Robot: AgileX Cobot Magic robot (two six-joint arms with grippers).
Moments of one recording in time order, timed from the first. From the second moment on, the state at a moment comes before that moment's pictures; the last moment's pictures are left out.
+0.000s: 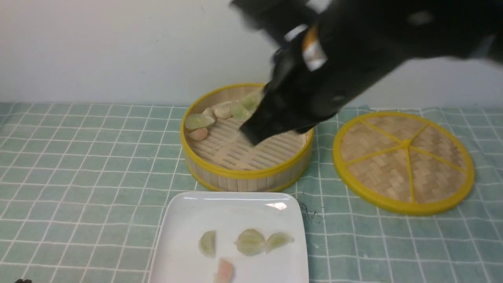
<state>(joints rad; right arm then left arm) 0.88 1.45 -1.62 -0.24 1.23 0.26 -0.03 -0.01 0.03 -0.02 0.38 0.11</state>
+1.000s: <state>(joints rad) 0.88 0.44 -0.52 -0.52 0.33 0.85 -0.03 -0.01 0.03 -0.02 0.38 0.11</state>
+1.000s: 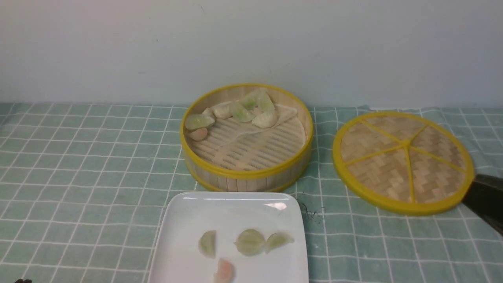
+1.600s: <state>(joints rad) 0.88 0.44 -0.52 0.11 0.07 -0.06 -0.03 -0.01 0.03 -0.02 0.38 0.11</state>
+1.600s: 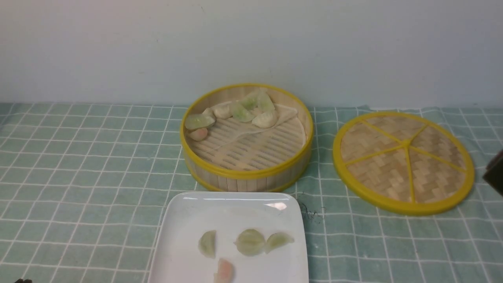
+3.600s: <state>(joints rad) -0.01 -0.01 0.02 0.16 0.38 -0.17 -0.03 -0.01 0.03 -0.02 0.38 0.11</state>
